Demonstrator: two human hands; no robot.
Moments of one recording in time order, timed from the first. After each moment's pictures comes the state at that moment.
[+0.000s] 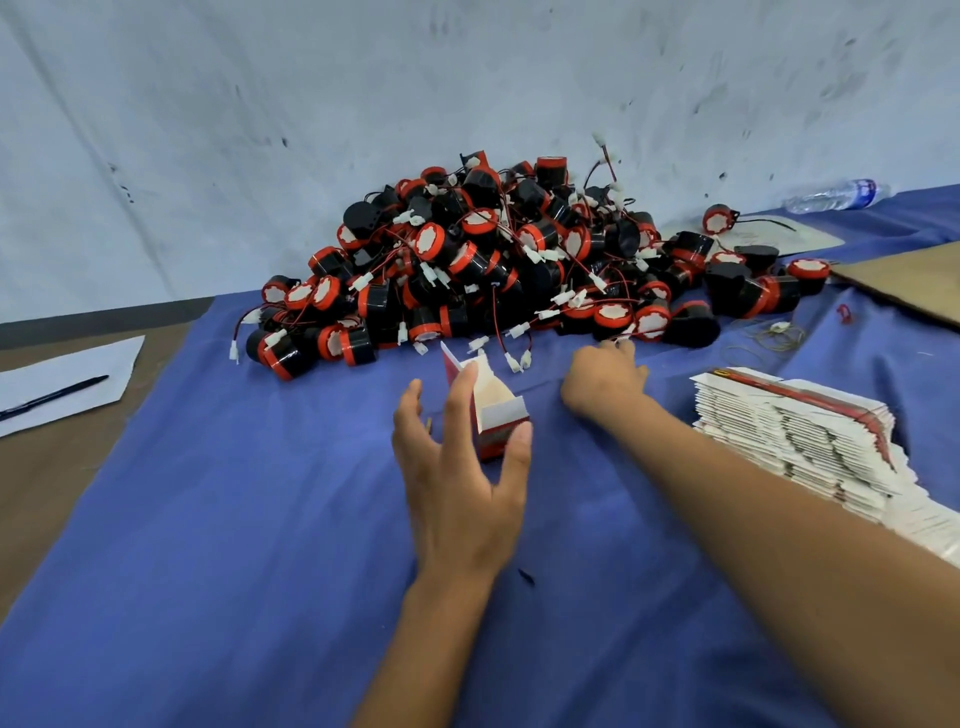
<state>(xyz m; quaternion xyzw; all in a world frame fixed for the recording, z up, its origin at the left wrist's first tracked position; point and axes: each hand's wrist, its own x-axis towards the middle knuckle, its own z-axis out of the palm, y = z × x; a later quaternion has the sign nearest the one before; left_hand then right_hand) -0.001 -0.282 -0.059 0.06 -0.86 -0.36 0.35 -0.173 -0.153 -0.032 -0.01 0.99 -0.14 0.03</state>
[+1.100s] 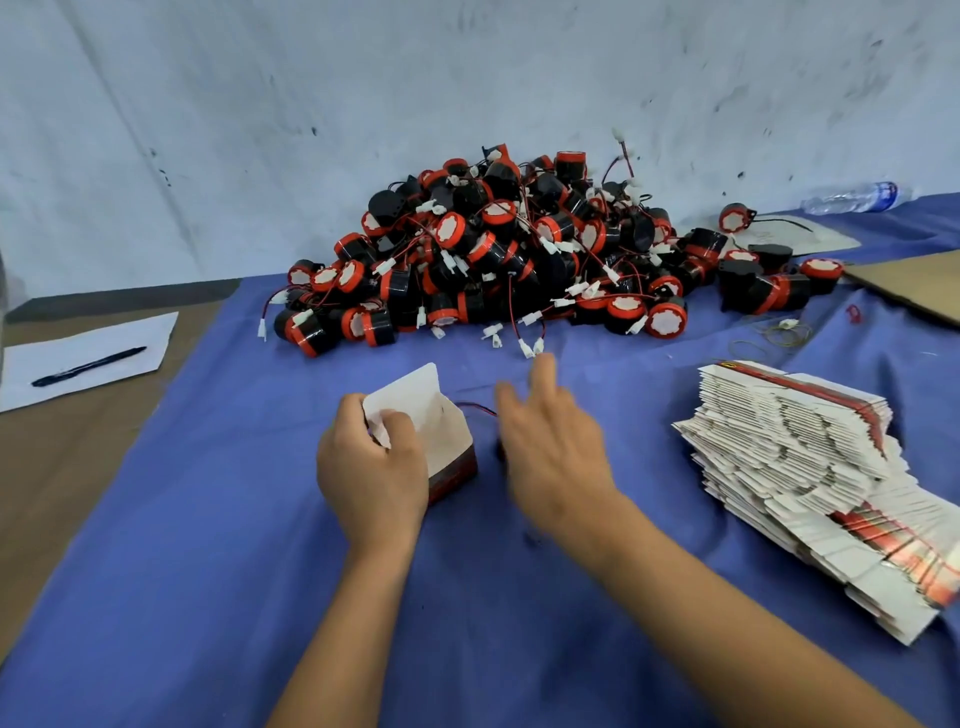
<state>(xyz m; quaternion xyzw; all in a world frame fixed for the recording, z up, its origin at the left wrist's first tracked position) 0.023 -0.341 -0.047 0.25 -0.78 -0.35 0.45 -0.015 -0.193 -0.022 -0.19 0.97 -0.05 -0.11</state>
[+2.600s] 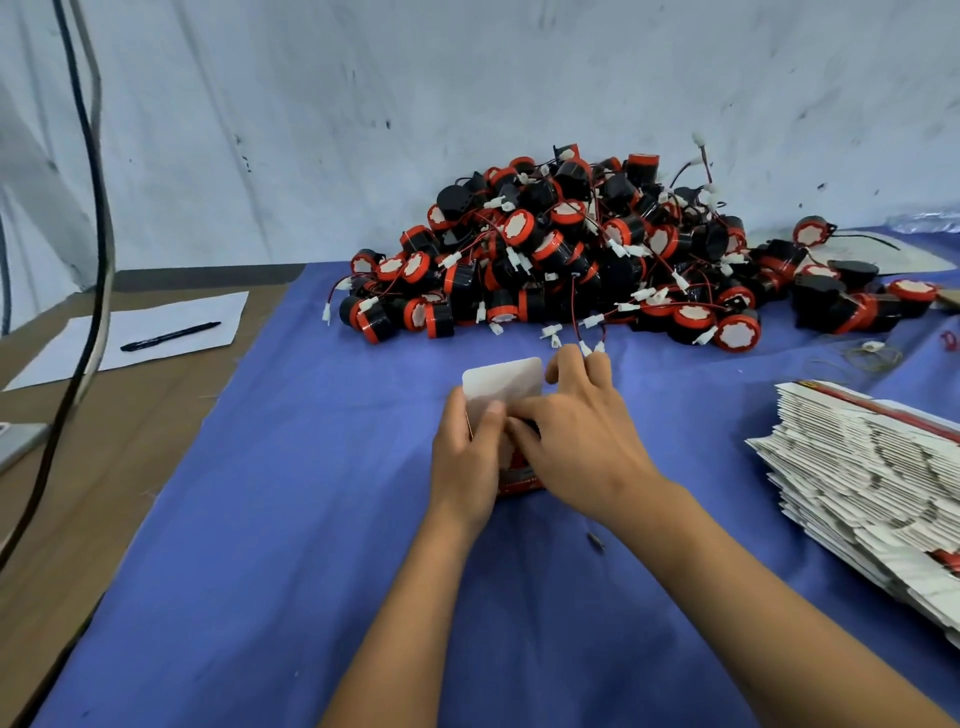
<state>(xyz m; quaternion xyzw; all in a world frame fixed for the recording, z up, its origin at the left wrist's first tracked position) 0.021 -0.341 -0.061 0.11 -0.71 -0.65 0.25 -0.011 -0.216 -0.001 -0.30 0.94 -0.14 -0.12</state>
